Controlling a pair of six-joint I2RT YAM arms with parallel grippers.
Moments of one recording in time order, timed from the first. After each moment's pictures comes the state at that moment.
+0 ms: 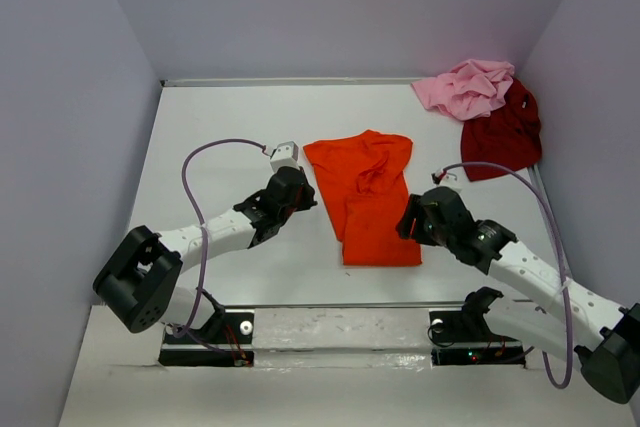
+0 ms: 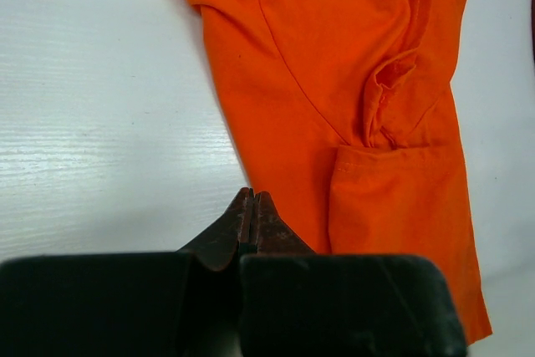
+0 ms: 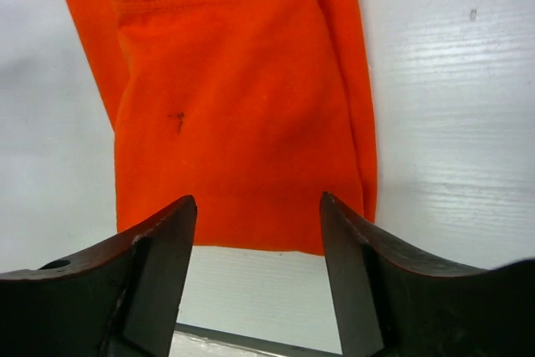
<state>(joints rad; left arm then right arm) -0.74 1.36 0.67 0.15 -0.31 -0.71 0.67 0.88 0.60 -0.54 0.26 0.75</state>
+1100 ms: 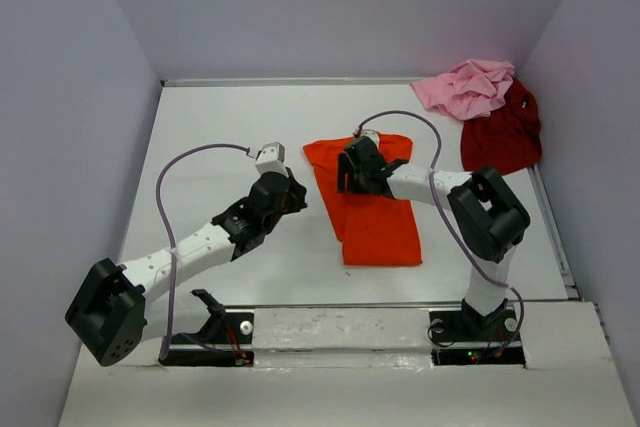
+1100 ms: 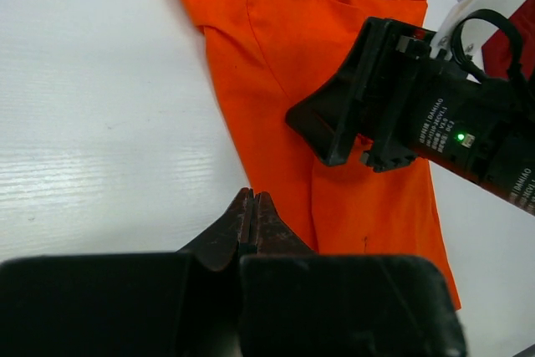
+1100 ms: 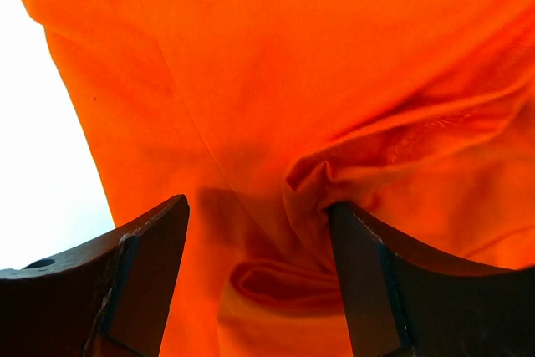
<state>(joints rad) -0.75 1.15 0.63 0.06 -0.33 -0.70 0.66 1.87 1.17 -0.16 0.25 0.55</state>
